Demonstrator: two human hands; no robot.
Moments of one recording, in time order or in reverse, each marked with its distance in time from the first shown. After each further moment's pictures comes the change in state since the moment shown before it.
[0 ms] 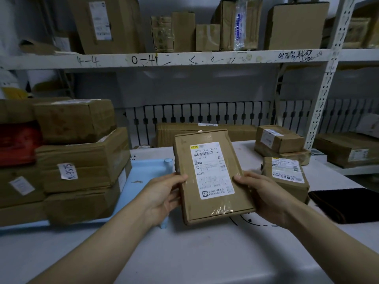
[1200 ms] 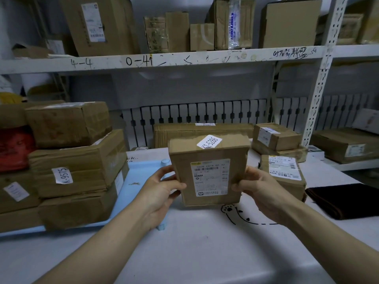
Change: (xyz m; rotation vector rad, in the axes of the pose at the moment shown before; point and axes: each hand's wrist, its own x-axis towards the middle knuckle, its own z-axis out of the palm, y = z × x) left_hand -0.001 0.001 0.003 0.039 0.002 0.165; right_hand 0.003 0.001 -0.003 -0.172 0.049 -0.205
